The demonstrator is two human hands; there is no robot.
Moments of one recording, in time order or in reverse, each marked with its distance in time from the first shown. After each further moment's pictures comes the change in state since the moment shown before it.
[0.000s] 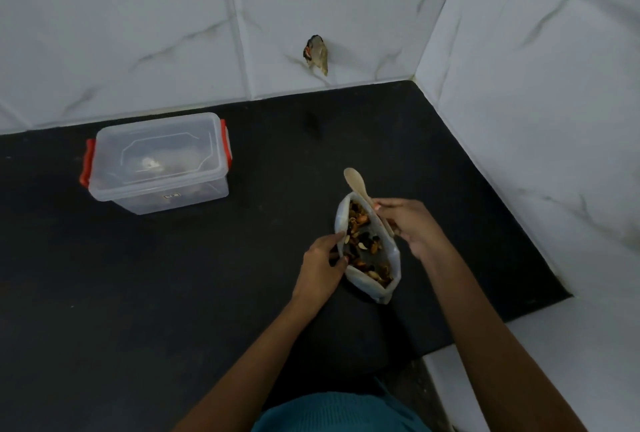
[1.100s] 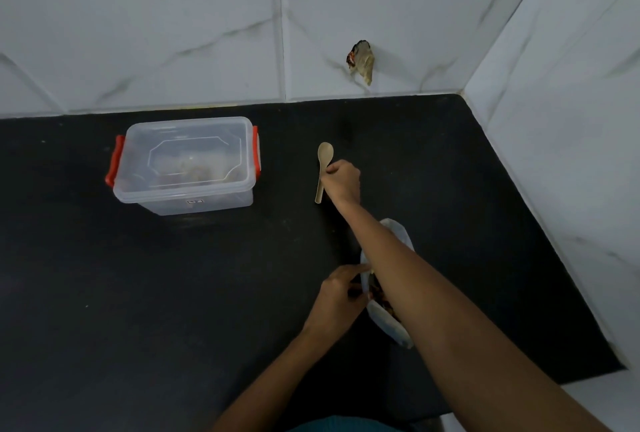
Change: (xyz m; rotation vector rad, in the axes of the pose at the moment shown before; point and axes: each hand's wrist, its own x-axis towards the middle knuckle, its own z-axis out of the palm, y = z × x) left_hand 0.011 -0.017 0.000 -0.076 0.029 0.079; right_hand 0.126 -0.043 0.149 -0.392 0.138 -0.320
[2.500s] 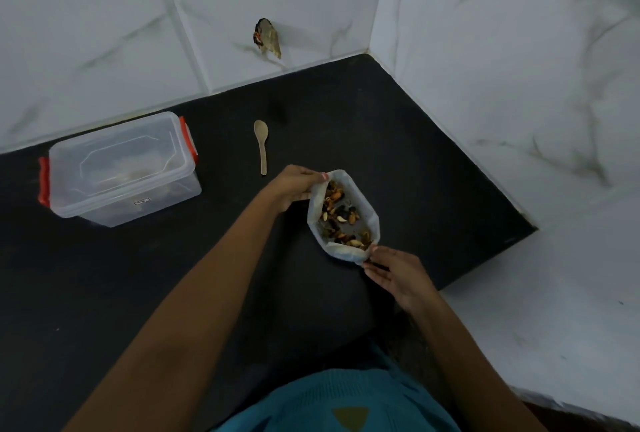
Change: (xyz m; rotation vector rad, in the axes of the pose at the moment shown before) left_hand 0.082 0.064 -0.033 -0.157 -0.317 -0.395; right_hand -0.221 0.127 -0.116 0.907 0.060 0.681
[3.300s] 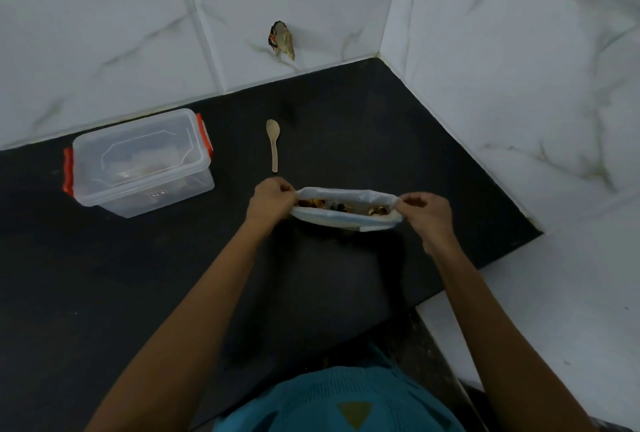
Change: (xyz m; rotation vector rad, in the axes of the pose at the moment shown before) left_hand -0.045 -0.030 -0.027 0.362 0.337 0.069; right_hand 0.010 -0.069 0.003 -0.505 0.183 -0.426
